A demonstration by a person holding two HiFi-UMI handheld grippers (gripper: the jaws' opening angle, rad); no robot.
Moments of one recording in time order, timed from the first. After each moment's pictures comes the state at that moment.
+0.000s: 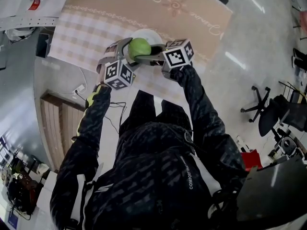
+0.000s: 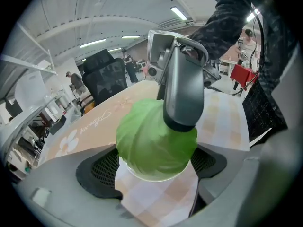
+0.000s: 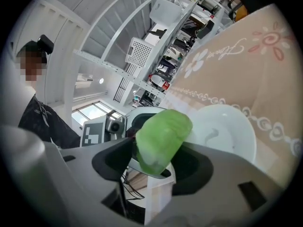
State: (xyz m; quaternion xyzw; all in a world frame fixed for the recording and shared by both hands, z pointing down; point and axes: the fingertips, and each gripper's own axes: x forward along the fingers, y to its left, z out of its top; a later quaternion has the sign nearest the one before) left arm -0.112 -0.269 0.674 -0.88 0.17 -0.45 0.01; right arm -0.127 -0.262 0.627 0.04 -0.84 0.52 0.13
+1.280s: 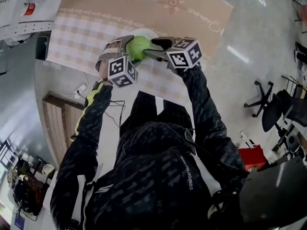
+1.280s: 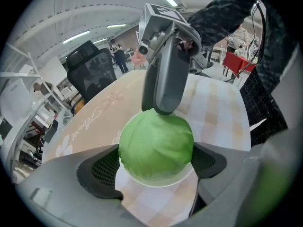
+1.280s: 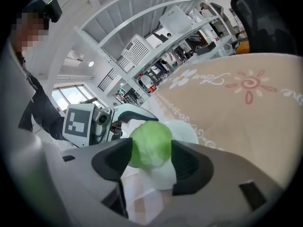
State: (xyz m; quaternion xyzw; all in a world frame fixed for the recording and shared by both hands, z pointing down) left arm -0.105 -0.278 0.689 -0.85 0.11 -0.52 0.03; right arm -0.080 -0.294 0.651 0.14 -0.87 0.43 0.21
